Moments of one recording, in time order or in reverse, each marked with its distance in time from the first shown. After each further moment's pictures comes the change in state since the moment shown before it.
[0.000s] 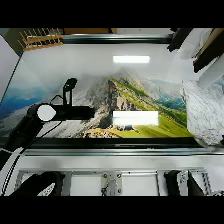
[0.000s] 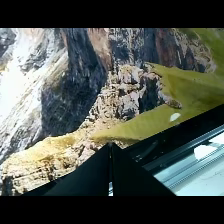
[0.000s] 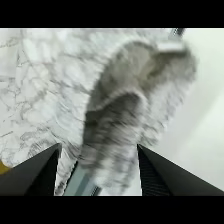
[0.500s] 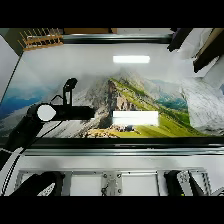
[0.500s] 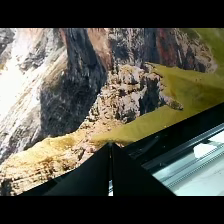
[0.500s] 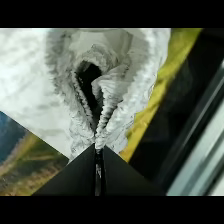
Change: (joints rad) left arm 0.000 0.000 0.000 -0.001 -0.003 0.000; right arm 0.009 -0.087 0.037 0.288 -0.110 0.003
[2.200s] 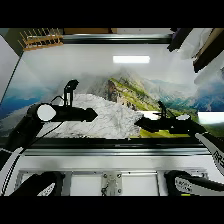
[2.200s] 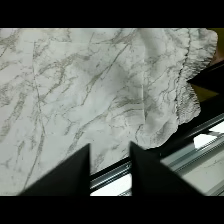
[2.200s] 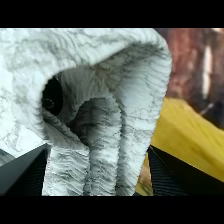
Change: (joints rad) left arm 0.000 0.000 0.000 -0.002 -0.040 0.004; right arm 1.045 -0.508 -0.164 0.708 -0.061 -0.723
